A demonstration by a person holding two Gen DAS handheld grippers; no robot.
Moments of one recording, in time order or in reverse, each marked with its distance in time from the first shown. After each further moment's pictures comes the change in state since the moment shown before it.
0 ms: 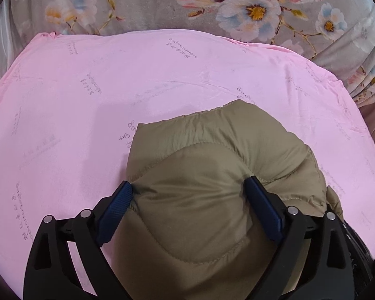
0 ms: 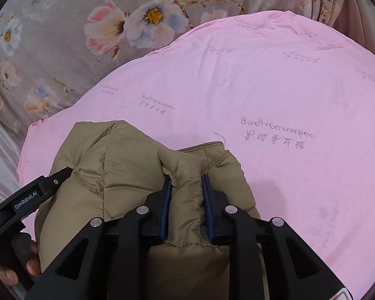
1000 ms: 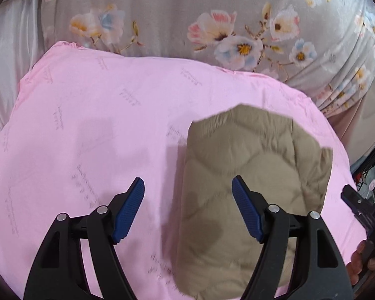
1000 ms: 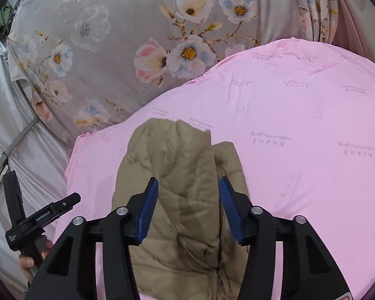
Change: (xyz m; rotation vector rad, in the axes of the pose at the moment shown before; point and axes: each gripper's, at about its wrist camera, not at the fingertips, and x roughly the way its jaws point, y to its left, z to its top) left arm -0.160 0.086 -0.022 -0.029 -0.073 -0.141; right arm -0.159 0.026 -0.007 0.027 -0.078 0.202
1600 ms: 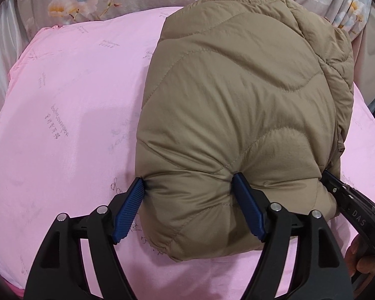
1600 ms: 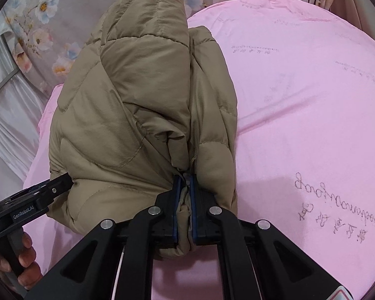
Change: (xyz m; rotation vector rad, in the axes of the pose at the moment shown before) left arm 0.052 -0.047 -0.141 0.170 0.175 0.099; right arm 0.043 -0.043 -0.145 -0.055 0.187 -0.102
